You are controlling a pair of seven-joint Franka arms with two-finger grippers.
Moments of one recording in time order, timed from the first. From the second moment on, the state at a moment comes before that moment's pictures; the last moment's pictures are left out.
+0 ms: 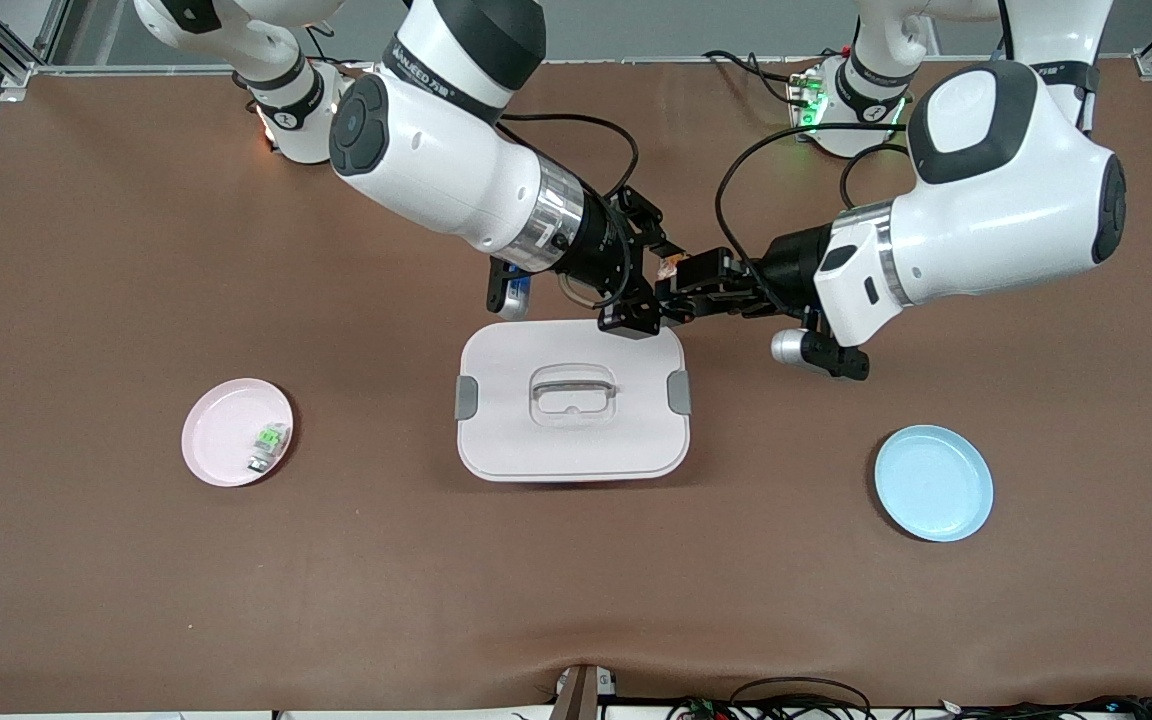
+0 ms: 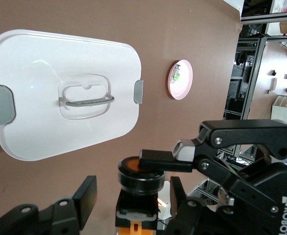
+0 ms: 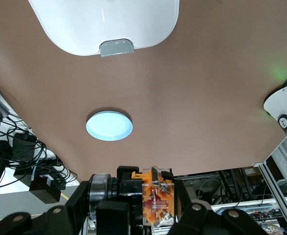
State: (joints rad) left arm -0.25 0.27 -0.16 -1.49 -0.80 1.86 -0.20; right arm 0.69 0.63 0.00 -0.95 0.64 2.04 2.20
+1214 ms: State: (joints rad) left arm -0.20 0.26 -0.15 -1.48 -0.77 1.75 -0.13; right arm 0.69 0.63 0.00 -0.94 0.65 2.04 2.21
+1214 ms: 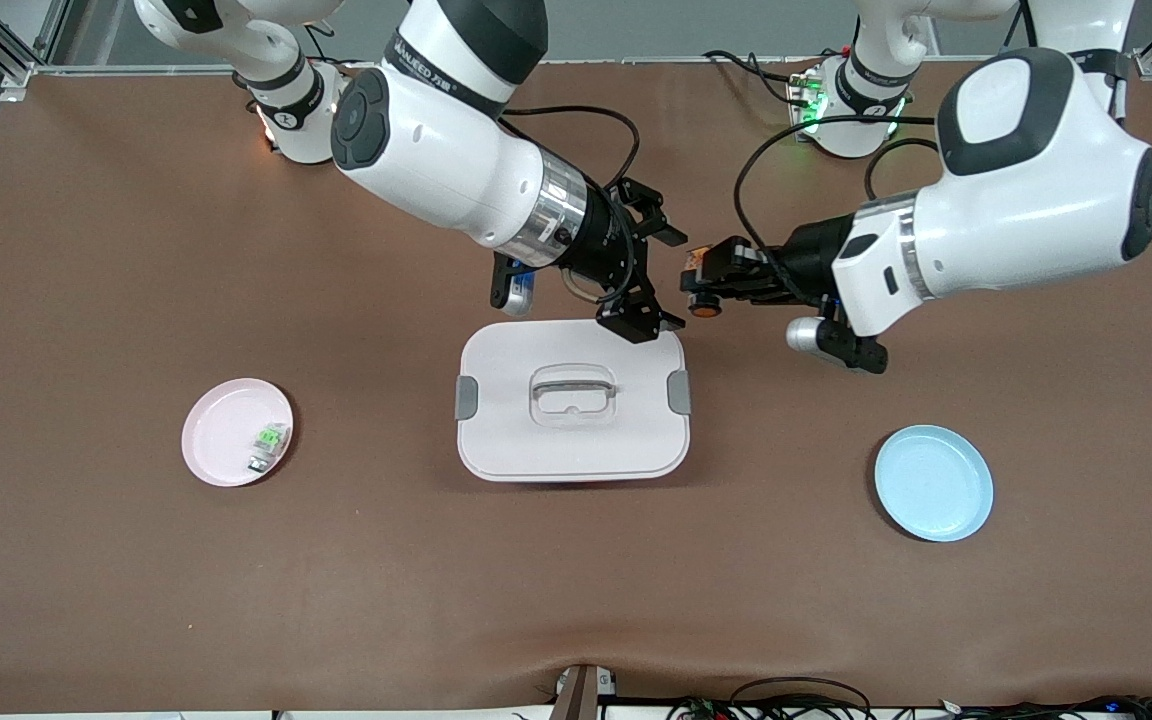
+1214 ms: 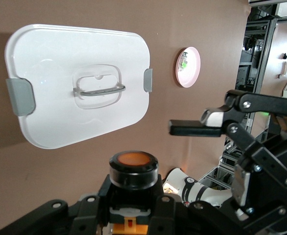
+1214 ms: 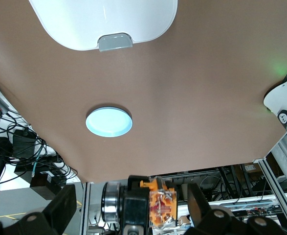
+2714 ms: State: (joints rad) left arm -0.03 0.44 -0.14 -1.50 0.05 1.71 0.57; right arm 0.51 0.53 -0.02 -0.91 0.24 1.46 0.71
